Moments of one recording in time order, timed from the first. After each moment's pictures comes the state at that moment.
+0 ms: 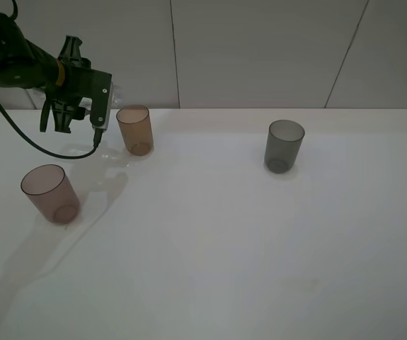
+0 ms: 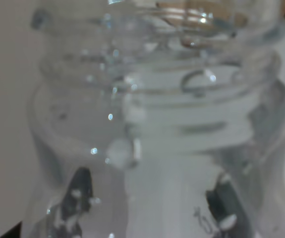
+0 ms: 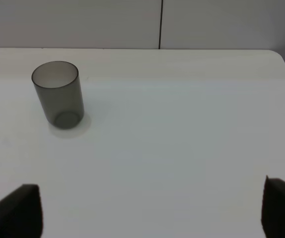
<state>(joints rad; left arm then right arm) -0.23 1.91 -1.15 0.96 0.08 0.62 -0.08 0.00 -0.52 0.00 1.06 -0.03</state>
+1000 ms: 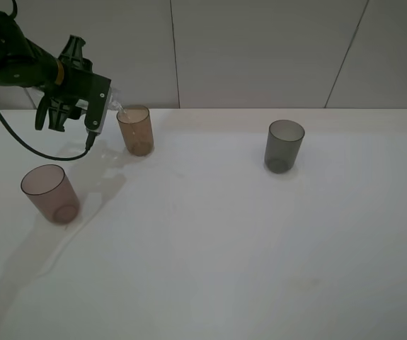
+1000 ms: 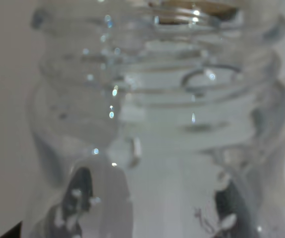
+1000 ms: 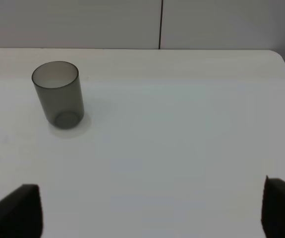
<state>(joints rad) -0.23 1.91 -1.16 0.97 0.09 0.72 -0.08 0.00 -0.52 0.00 1.06 -0.03</state>
